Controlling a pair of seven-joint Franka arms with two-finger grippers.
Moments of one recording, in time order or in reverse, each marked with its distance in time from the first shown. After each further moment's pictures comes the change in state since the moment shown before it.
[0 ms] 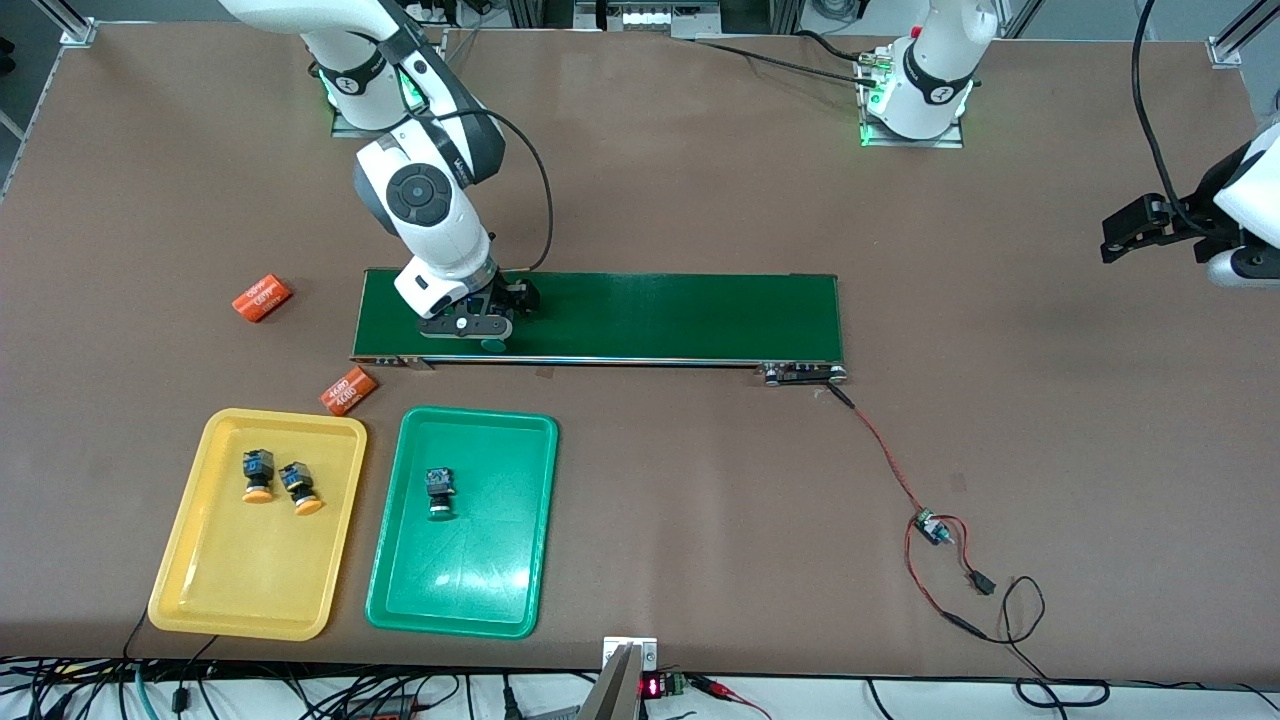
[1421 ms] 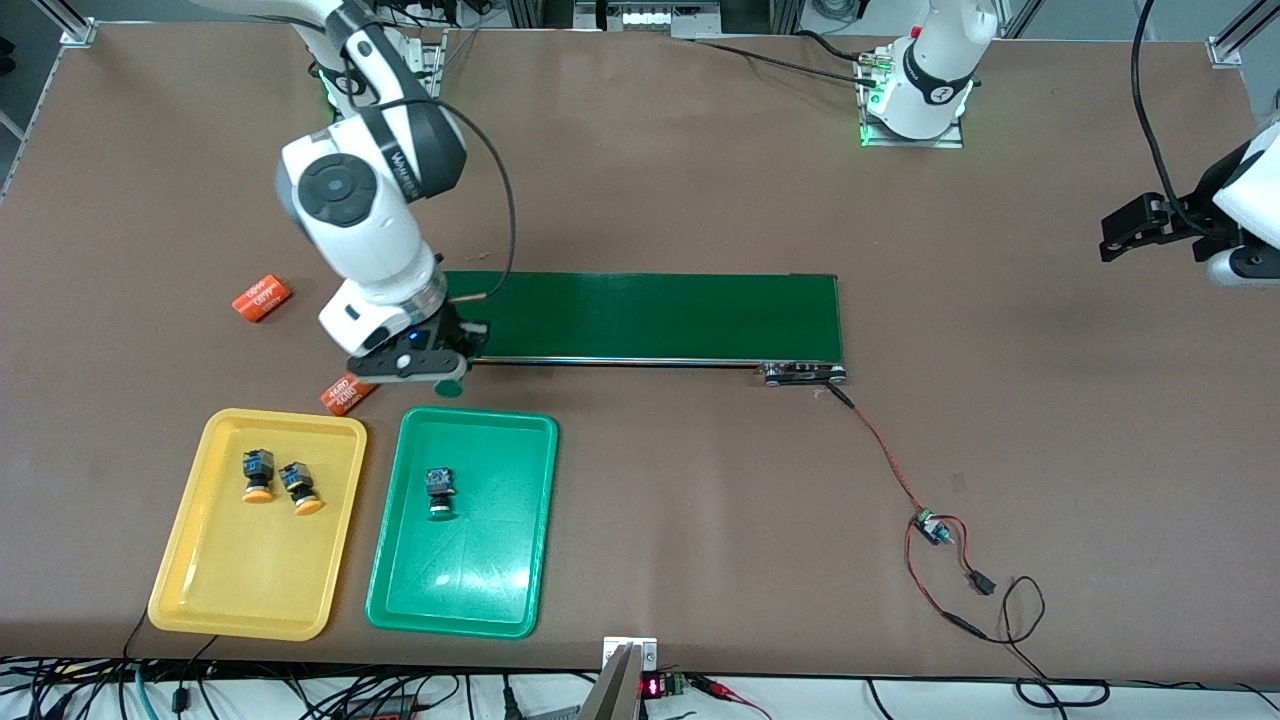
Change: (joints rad) left arm 0.000 0.000 0.000 0.000 -0.002 -0.006 0.000; right arm -0.058 0.024 -0.046 0.375 -0.036 -0.183 -0.173
